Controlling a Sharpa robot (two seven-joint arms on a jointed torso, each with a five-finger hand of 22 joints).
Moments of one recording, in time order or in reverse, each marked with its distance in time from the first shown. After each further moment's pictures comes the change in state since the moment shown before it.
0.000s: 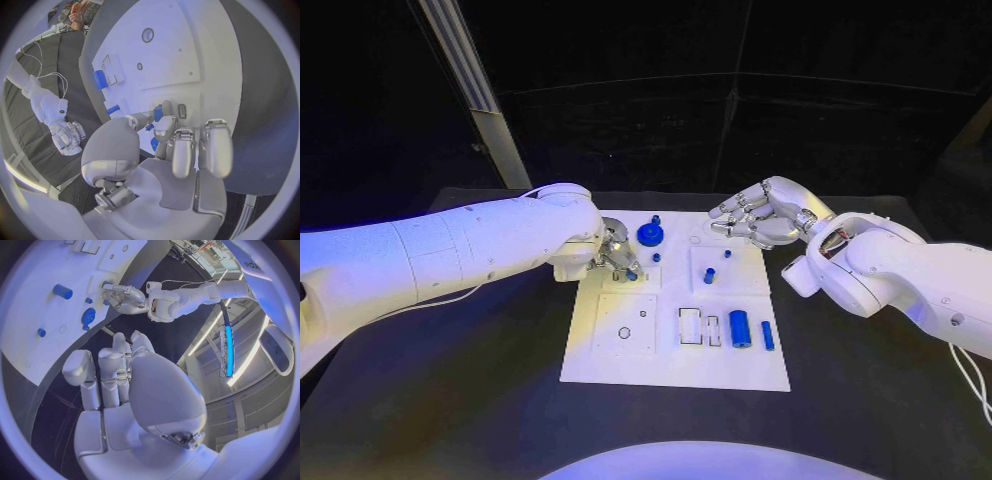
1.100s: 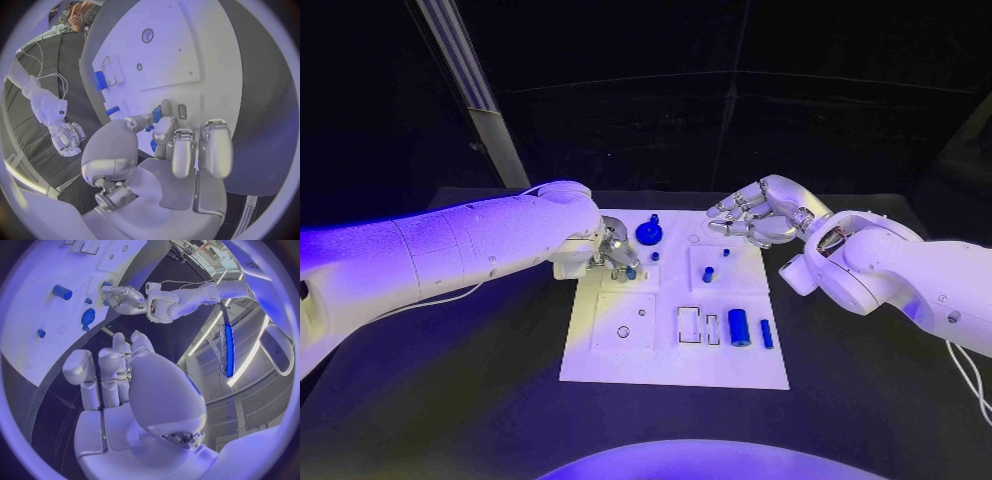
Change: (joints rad) left arm 0.000 0.014 -0.001 -0.022 0.001 0.028 0.006; left_hand -0.072 -0.003 0.043 -0.007 0.000 0.045 -0.009 -0.036 -0.035 0.024 -0.005 0.015 0.043 0.004 -0.003 0.000 0.000 0.000 0.003 -0.003 0.004 0.000; right arm 0.000 0.002 0.000 -0.001 0.000 0.003 -0.002; right_hand 0.000 0.000 0.000 0.000 0.000 0.000 0.000 0.000 0.000 -0.004 0.004 0.000 0.000 0.000 0.000 -0.004 -0.001 0.000 -0.007 0.000 -0.004 -0.005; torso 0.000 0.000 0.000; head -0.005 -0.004
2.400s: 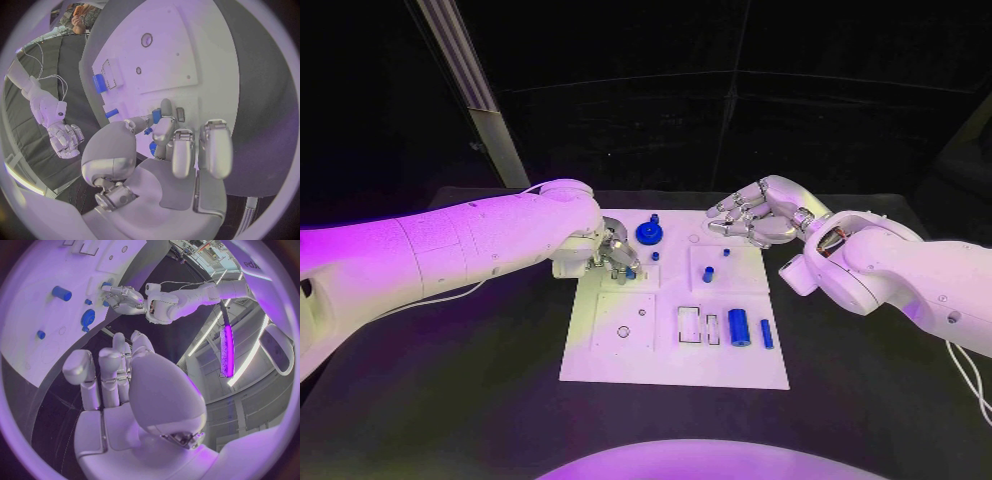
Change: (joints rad) left arm 0.001 0.010 0.001 -0.016 0.004 0.042 -0.011; left_hand -0.049 0.010 0.019 0.000 -0.001 0.014 0.004 -0.008 -0.017 0.005 0.005 0.000 0.008 0.000 0.000 0.000 0.000 0.000 0.000 0.000 0.000 0.000; right arm 0.000 0.001 0.000 0.001 0.000 0.004 -0.001; right_hand 0.000 0.000 0.000 0.000 0.004 -0.004 0.004 0.000 0.000 0.000 0.000 0.000 0.000 -0.004 -0.004 0.000 -0.001 0.000 0.000 0.000 0.000 -0.002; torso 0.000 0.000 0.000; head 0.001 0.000
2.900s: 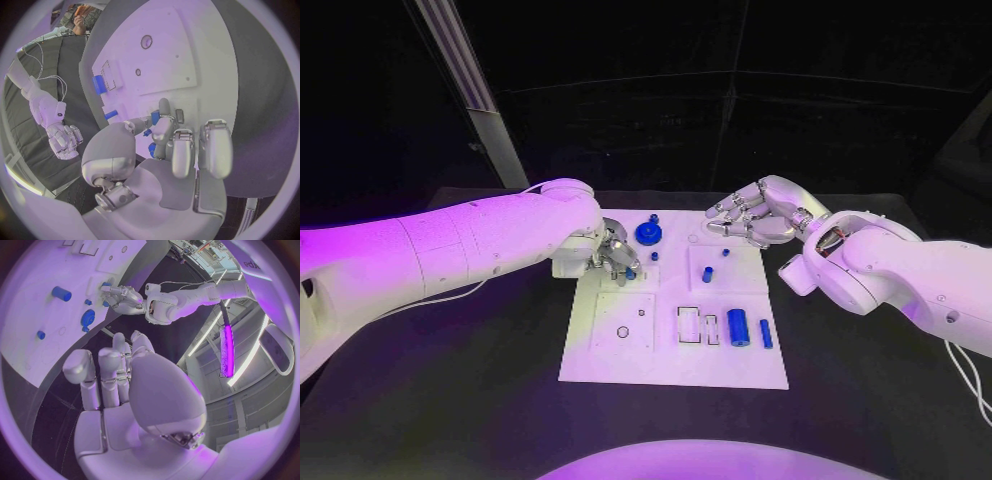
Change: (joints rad) left arm 0.000 0.007 -0.001 -0.010 0.005 0.020 -0.008; left_hand -0.046 -0.006 -0.049 0.036 0.001 0.020 -0.013 -0.009 -0.009 0.000 0.000 0.000 0.006 0.000 0.000 0.000 0.000 0.000 0.000 0.000 0.000 0.000; right arm 0.000 0.001 0.000 0.000 0.000 0.001 0.000; right_hand 0.000 0.000 0.003 0.003 0.000 0.000 0.000 0.000 0.000 0.000 0.000 0.000 0.000 -0.004 0.004 -0.004 -0.002 0.000 -0.007 0.000 -0.004 -0.004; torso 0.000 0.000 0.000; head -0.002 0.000
